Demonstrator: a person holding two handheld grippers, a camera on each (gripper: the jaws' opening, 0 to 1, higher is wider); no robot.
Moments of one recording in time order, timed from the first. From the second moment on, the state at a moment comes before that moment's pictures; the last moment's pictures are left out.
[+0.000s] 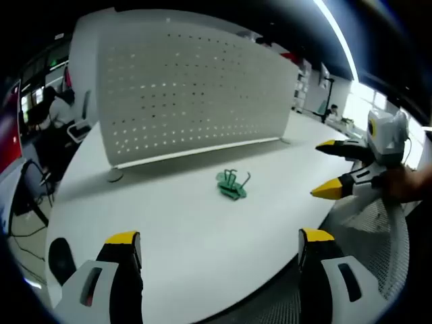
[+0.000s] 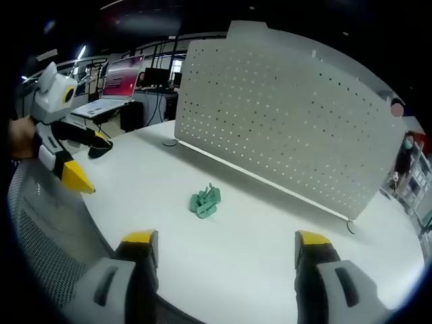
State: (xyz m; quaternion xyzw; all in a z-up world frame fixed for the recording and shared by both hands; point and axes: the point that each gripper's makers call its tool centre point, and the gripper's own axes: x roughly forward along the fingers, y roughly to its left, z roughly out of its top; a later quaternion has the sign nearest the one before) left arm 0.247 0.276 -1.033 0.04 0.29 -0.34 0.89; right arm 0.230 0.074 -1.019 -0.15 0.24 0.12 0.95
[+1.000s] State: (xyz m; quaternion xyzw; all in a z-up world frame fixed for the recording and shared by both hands) left arm 0.252 0.265 -1.035 0.03 0.30 -0.34 0.89; right arm 0.234 0.052 -1.020 -0.14 0.25 0.09 0.96
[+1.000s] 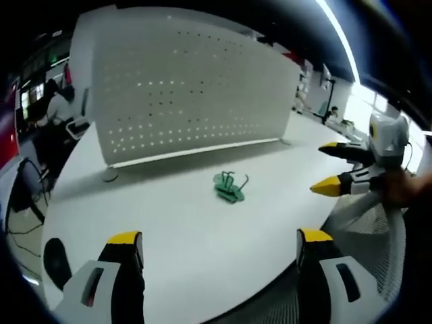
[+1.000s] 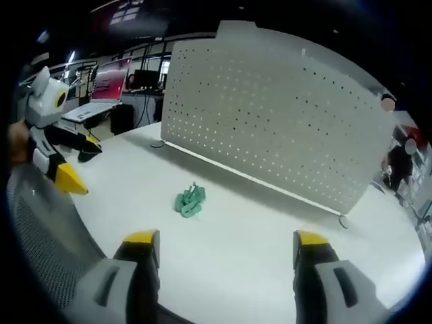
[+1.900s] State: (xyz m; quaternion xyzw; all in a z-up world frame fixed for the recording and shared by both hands) left arm 0.250 0.262 -1.036 0.04 0.30 -0.35 0.89; right arm 0.232 0.053 -1.025 -0.14 0.26 0.09 0.95
